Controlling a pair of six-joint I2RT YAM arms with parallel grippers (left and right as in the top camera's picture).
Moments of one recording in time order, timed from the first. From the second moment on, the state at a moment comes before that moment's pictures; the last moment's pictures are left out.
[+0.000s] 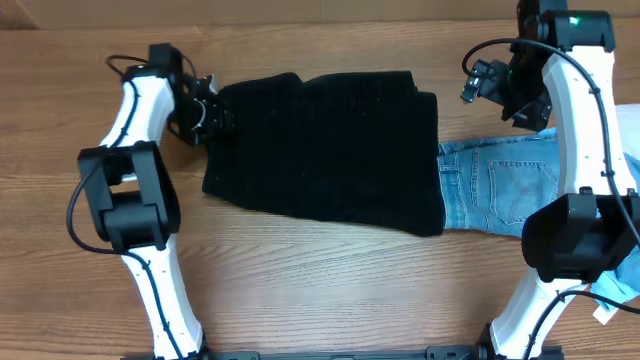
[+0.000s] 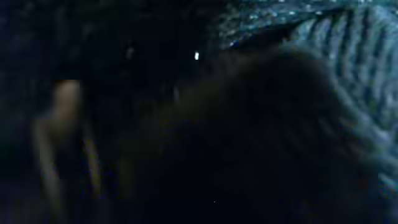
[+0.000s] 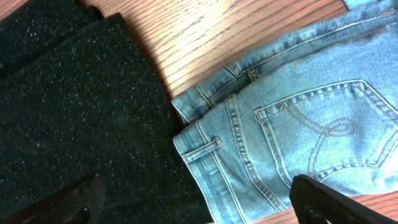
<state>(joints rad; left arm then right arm) 0.09 2.34 1.87 -1.01 0.44 -0.04 -0.06 2.05 2.11 -1.48 -0.05 0.38</state>
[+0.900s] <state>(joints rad) 0.09 2.36 2.43 -1.63 -0.11 -0.15 0.14 2.05 2.07 -1.41 -0.09 0.41</state>
